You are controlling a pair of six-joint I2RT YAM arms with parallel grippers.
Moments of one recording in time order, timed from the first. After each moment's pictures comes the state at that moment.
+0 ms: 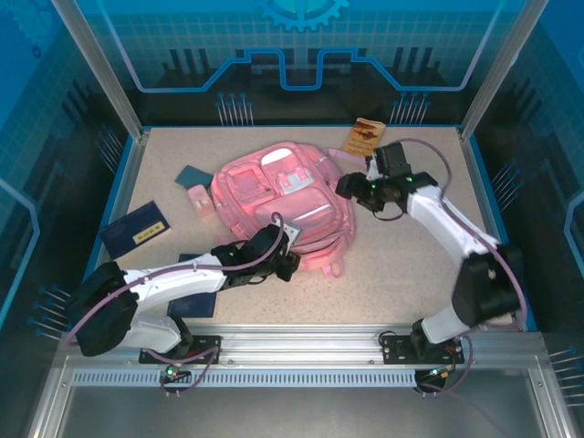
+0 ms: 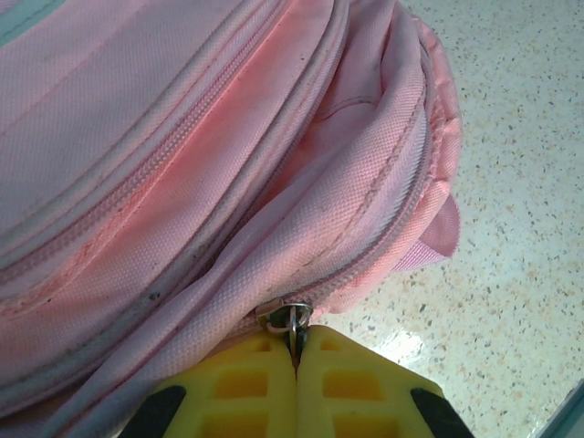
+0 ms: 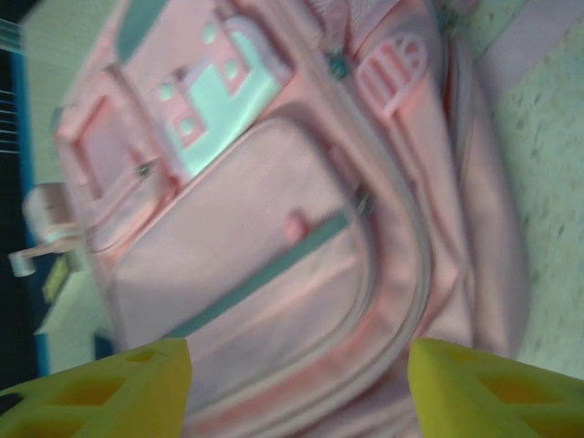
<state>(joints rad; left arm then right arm) -0.87 1.36 0.73 -0.17 -0.01 -0.45 0.29 1.45 1.16 -0.61 -0.35 0.68</state>
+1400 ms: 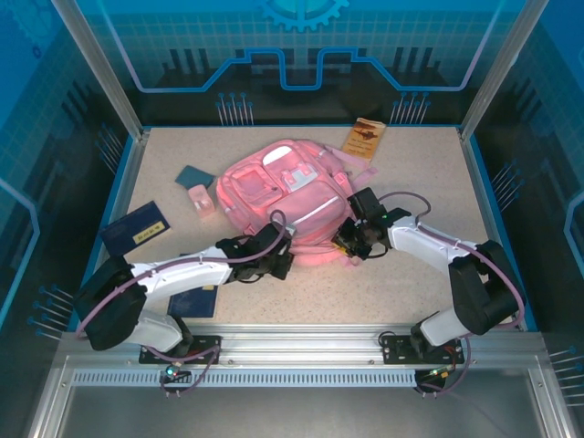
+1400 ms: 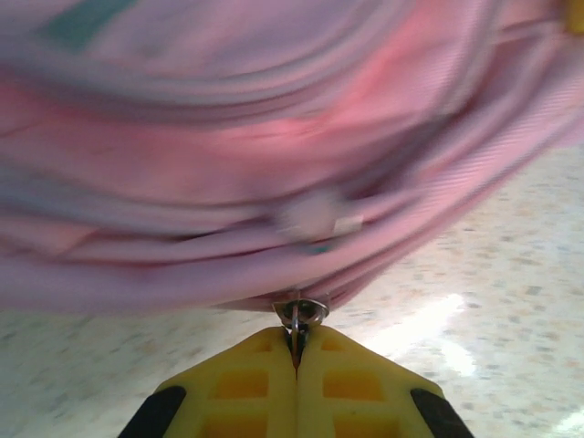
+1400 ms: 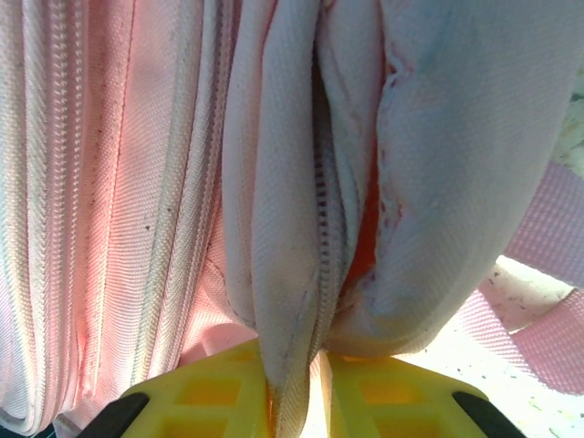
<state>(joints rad) -0.82 1.39 0.77 -0.37 -0.10 -0.47 0.48 1.49 0.87 -0.52 -0.24 1.17</state>
